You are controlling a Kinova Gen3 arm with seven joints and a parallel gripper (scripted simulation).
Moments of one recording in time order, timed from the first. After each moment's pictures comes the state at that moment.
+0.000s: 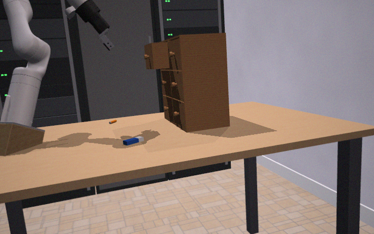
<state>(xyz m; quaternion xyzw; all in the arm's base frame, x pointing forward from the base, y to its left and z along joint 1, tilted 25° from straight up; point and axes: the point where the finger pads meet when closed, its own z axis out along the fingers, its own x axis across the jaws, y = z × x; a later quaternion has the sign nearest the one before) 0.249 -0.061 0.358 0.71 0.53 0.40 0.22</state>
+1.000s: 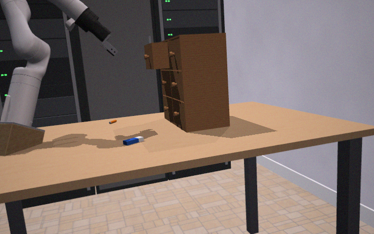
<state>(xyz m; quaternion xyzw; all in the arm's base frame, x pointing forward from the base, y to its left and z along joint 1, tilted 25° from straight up) 0.267 -0.055 0.341 0.69 0.50 0.44 0.28</state>
